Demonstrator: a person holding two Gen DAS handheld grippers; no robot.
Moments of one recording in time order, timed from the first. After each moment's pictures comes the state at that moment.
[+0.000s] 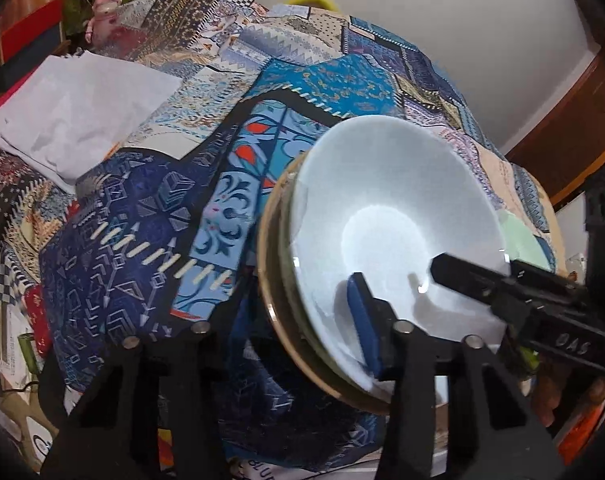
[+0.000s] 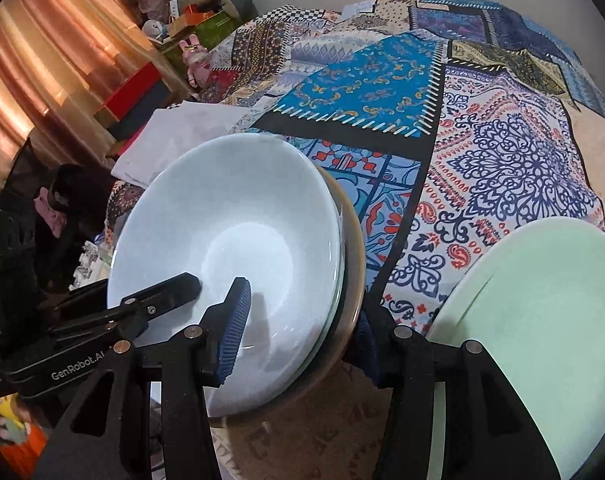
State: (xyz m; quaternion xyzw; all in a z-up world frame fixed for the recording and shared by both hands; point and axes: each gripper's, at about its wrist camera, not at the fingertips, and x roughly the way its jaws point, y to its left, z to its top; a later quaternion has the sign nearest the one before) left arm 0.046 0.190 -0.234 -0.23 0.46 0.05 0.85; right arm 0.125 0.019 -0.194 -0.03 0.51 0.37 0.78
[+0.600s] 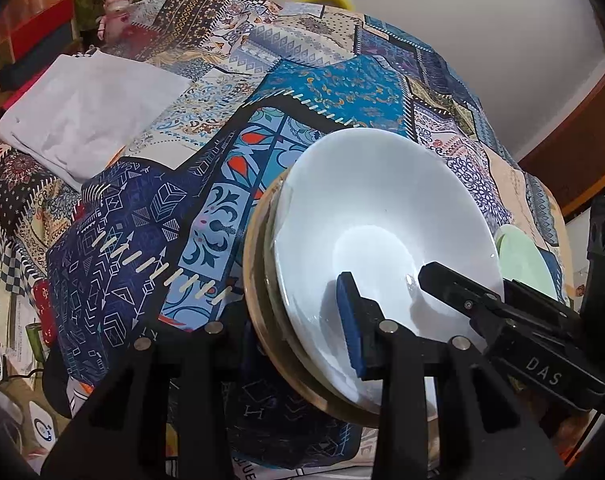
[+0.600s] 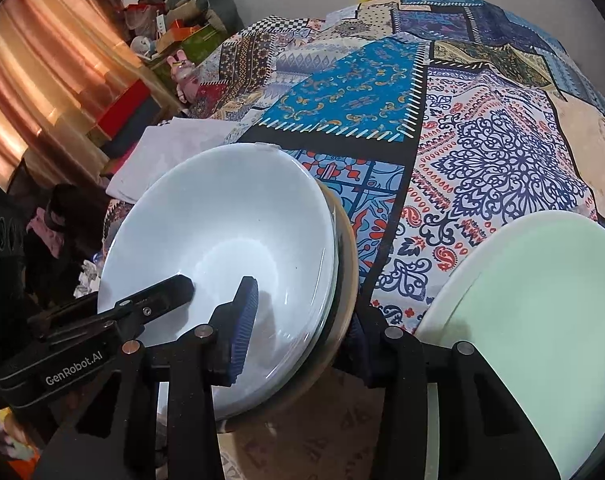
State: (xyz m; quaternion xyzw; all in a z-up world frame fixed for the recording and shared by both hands) left arm 0.062 0.180 -0.223 -0.23 0.48 0.09 0.84; right arm 0.130 0.012 -0.191 0.00 0.51 0.35 0.79
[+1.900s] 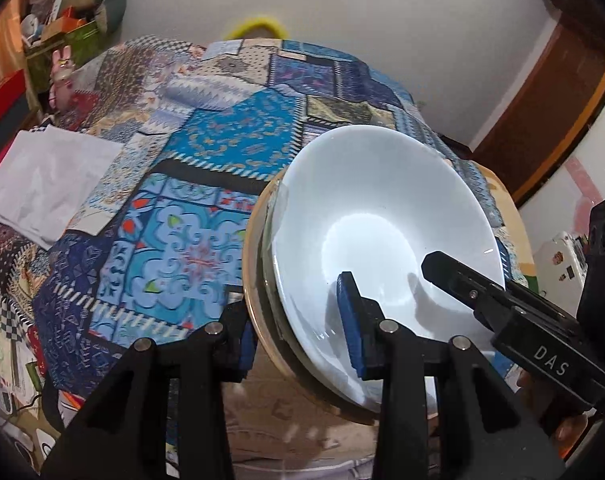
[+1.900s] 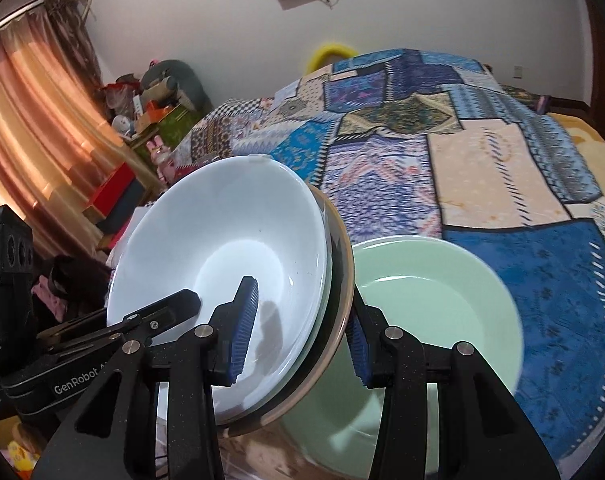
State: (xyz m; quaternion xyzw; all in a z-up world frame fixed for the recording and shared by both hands) left arm 0.079 0.080 -0.148 -0.16 0.44 0.02 0.88; right arm 0.121 -0.109 -0.127 0.08 0.43 0.29 0.85
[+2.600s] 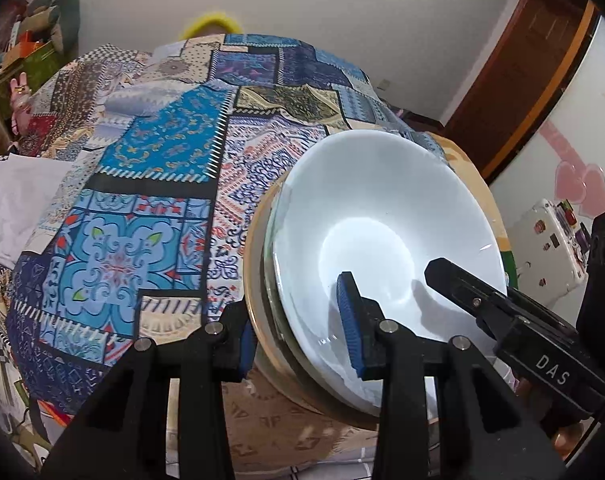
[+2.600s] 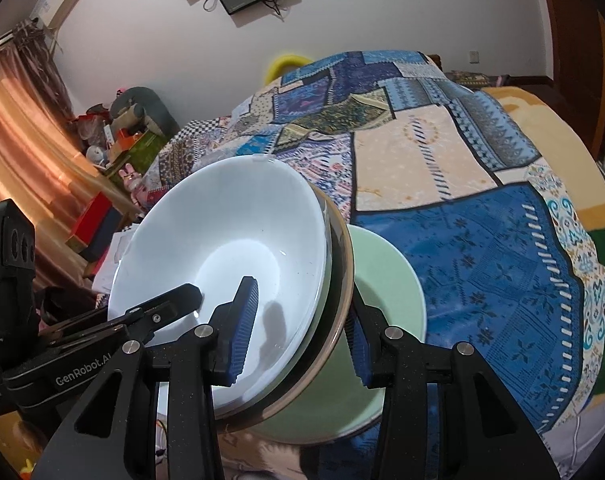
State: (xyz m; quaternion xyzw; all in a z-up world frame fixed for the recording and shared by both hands) left arm 0.103 0.005 -0.144 -0.13 0.45 -0.03 0.88; right arm 0.113 -0.177 -0.134 0.12 0.44 0.24 0.86
